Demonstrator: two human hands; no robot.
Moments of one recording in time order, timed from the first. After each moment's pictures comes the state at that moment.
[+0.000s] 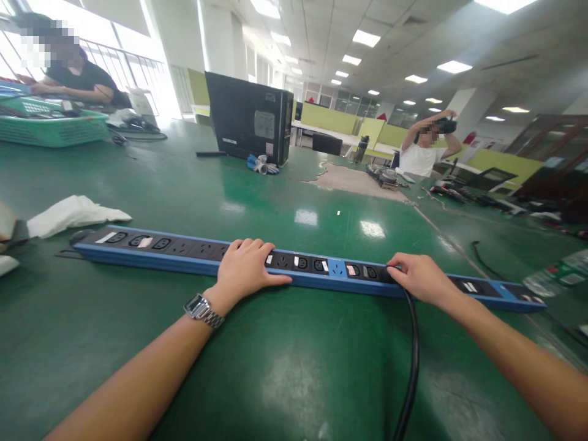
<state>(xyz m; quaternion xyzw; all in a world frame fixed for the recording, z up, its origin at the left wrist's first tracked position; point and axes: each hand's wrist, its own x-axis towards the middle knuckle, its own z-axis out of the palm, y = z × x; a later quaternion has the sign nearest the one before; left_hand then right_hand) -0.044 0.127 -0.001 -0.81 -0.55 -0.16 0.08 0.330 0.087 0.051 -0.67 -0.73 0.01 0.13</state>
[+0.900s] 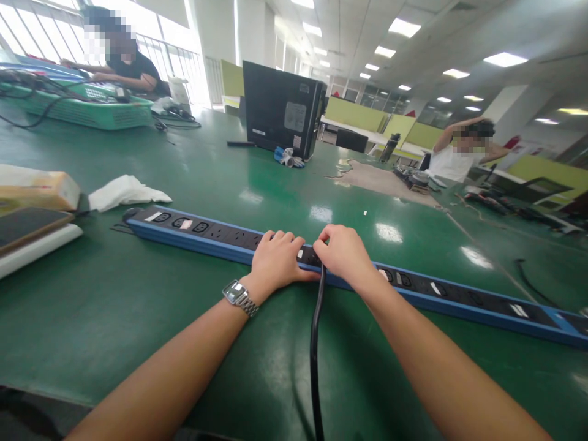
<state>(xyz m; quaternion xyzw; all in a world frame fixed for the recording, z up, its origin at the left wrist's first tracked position) -0.042 0.124 -0.006 -0.81 -0.54 -0.19 0.10 0.107 0.132 0.059 -0.64 -0.75 0.05 0.17</state>
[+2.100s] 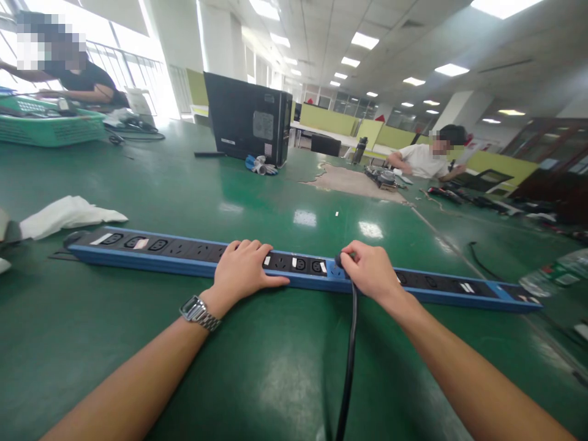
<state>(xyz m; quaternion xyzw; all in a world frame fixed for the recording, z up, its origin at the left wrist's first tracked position) -0.045 0.129 -0.003 -0.82 -0.54 -0.16 0.09 0.229 0.094 0.060 -0.64 -0.72 0.04 0.25</state>
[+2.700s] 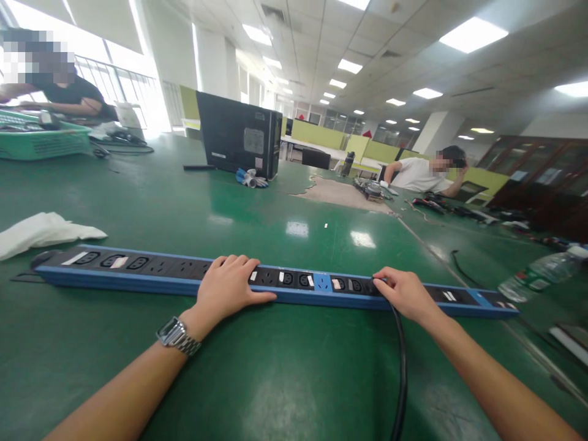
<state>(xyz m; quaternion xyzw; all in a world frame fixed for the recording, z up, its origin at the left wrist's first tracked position) -0.045 0.128 -0.001 -0.82 -0.55 -0.17 0.07 0.333 0.078 0.040 -0.66 -0.72 0.05 0.19</state>
